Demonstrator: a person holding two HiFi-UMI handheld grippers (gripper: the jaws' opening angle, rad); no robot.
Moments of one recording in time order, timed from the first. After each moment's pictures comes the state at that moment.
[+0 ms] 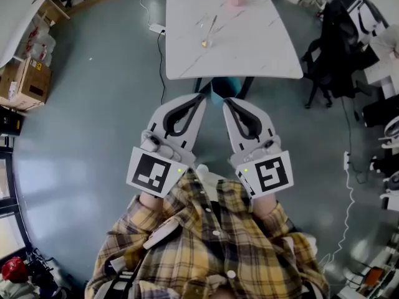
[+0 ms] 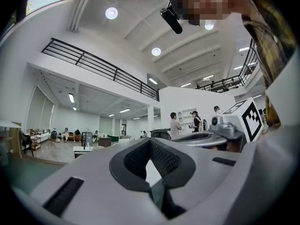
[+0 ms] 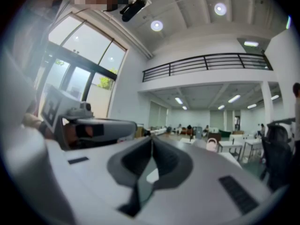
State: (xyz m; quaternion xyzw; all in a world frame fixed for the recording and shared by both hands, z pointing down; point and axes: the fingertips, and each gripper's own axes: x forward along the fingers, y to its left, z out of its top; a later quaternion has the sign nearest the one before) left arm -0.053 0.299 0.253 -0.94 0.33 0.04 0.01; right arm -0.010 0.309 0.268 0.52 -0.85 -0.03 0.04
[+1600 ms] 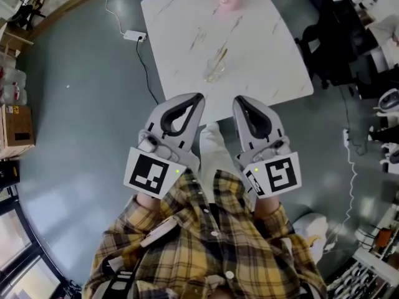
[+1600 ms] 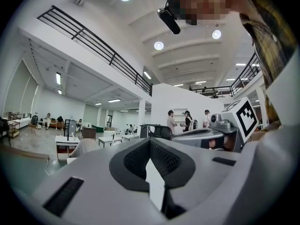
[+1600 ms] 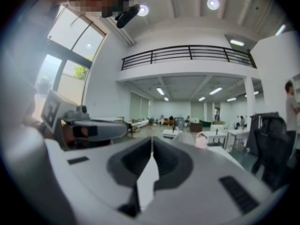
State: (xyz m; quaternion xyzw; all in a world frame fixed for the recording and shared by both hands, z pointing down) left arm -0.063 0.037 0.287 -0.97 0.23 0.01 -0.04; right arm -0.001 0.062 0.293 0.62 -0.78 0.03 0.06
